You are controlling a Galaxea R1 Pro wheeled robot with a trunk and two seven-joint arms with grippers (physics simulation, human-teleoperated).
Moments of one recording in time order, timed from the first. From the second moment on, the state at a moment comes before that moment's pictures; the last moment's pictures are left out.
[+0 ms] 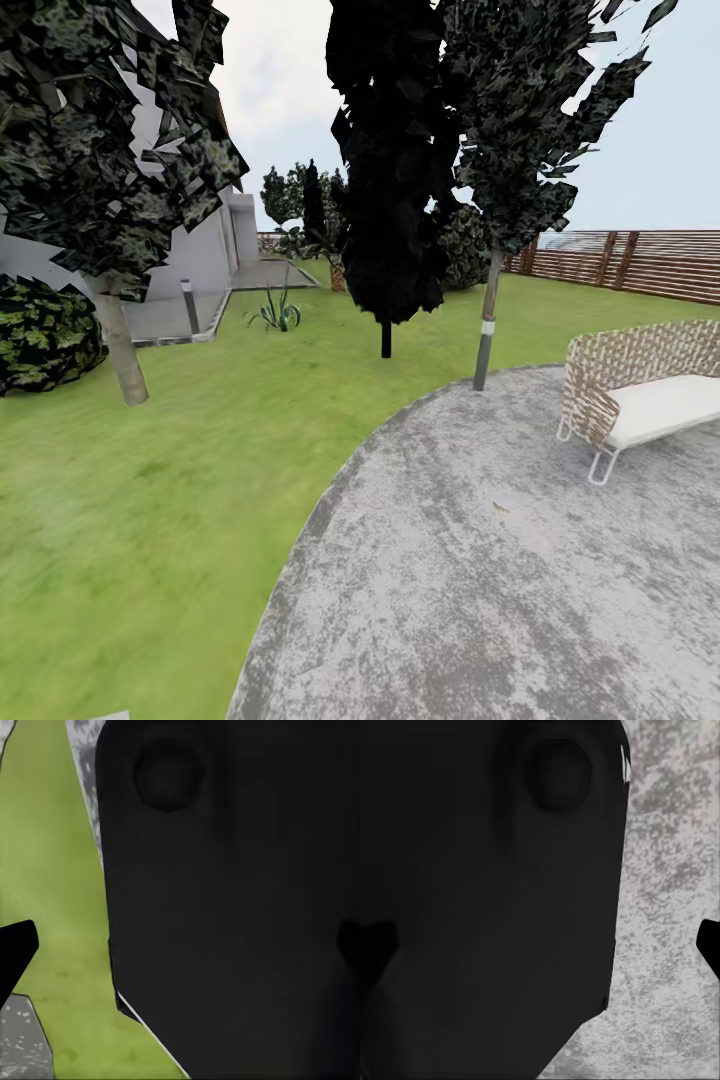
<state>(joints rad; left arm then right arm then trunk) 0.00 0.00 0.00 0.00 0.00 0.00 0.00 0.00 0.00 0.00 0.00 0.00 0.00 0.00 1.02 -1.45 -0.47</state>
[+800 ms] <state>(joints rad) 0.03 -0.01 0.02 -0.09 0.02 -0.01 0.00 -0.04 0.02 0.00 -0.09 0.00 -0.02 0.00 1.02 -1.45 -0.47</state>
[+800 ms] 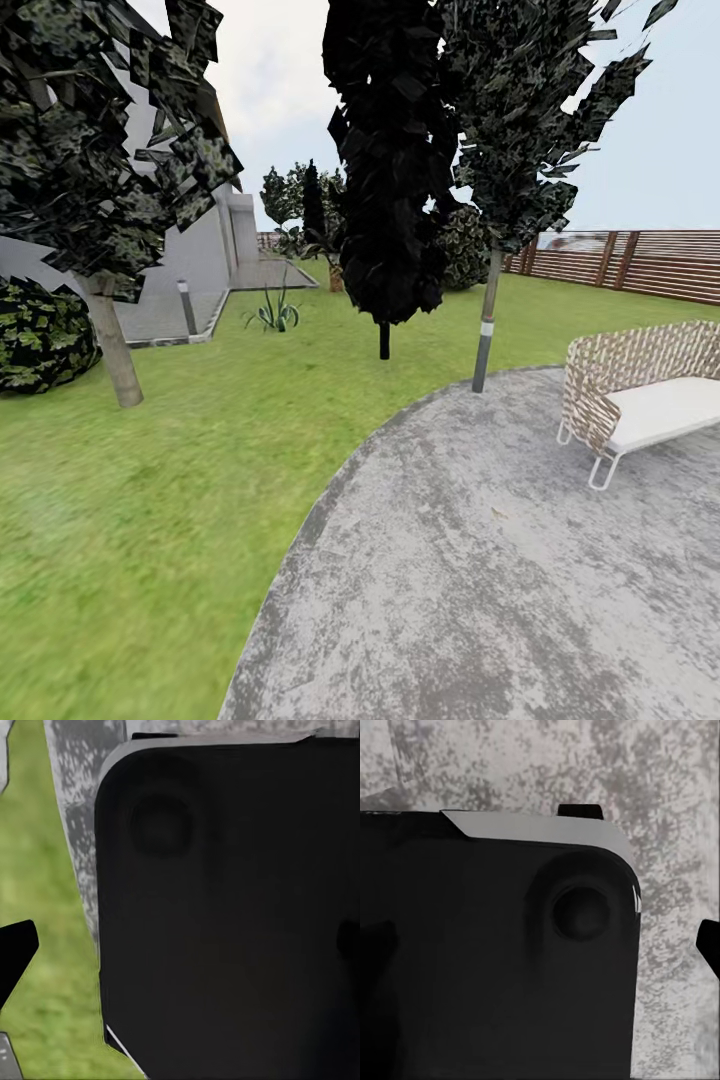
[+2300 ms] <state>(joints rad) -0.26 0.09 0.06 -0.22 0.06 -0.22 0.00 -0.09 -0.01 0.00 -0.51 0.01 -0.40 0.00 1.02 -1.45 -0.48</state>
